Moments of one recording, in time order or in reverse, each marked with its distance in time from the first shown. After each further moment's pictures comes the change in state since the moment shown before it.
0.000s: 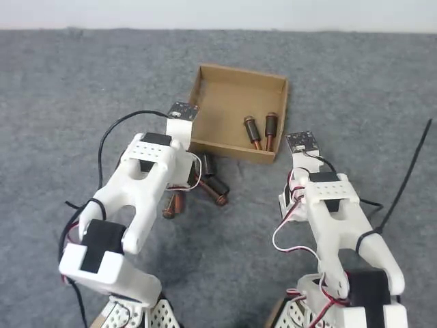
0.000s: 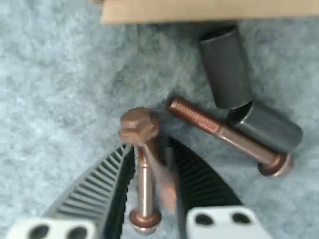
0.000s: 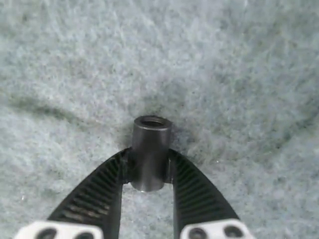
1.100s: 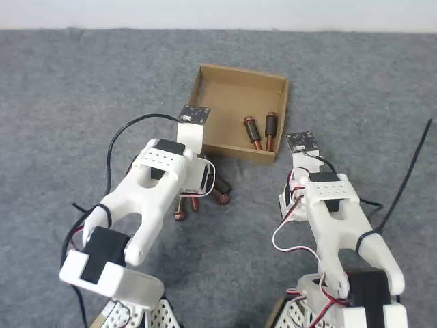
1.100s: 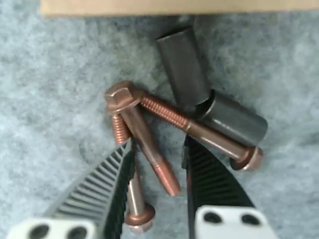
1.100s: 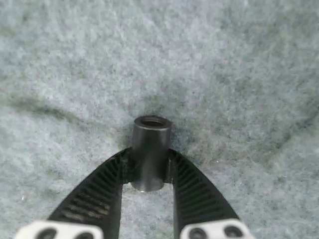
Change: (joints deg) left arm 5.7 -3.1 3.3 -2.6 6.8; right arm 0.0 0.0 0.0 0.0 0.0
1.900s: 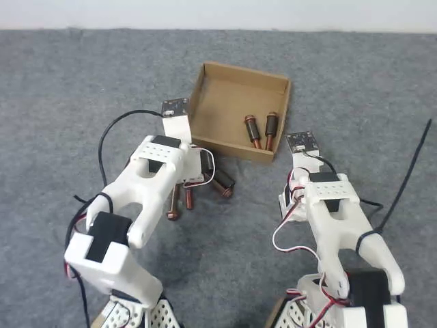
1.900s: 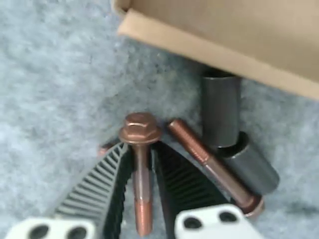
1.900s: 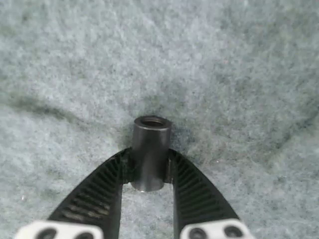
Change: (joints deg) left arm -3.5 7.4 -3.7 -6.7 13.9; right arm 0.0 0.0 0.0 0.0 0.0
